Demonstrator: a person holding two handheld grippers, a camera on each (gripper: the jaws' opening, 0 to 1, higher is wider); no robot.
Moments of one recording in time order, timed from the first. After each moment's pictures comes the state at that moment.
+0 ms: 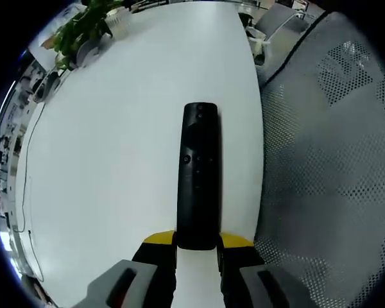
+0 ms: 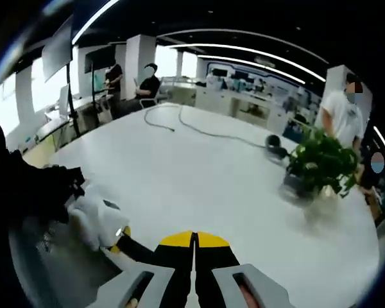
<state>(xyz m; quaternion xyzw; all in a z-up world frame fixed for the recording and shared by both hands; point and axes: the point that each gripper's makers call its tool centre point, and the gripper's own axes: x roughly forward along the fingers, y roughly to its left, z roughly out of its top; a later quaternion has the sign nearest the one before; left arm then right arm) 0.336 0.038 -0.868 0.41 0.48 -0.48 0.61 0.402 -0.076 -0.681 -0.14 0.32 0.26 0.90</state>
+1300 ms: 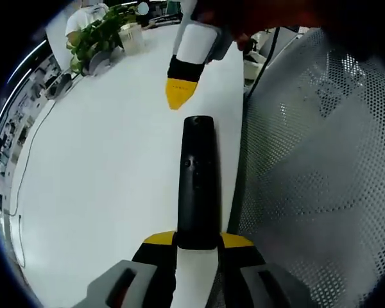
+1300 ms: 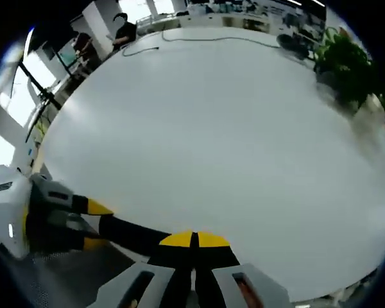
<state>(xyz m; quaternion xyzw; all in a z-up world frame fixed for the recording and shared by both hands) 0.310 0.026 -0.866 0.34 0.44 -0.50 0.66 0.366 -0.081 -0.850 -0.06 0.60 0.22 0.76</state>
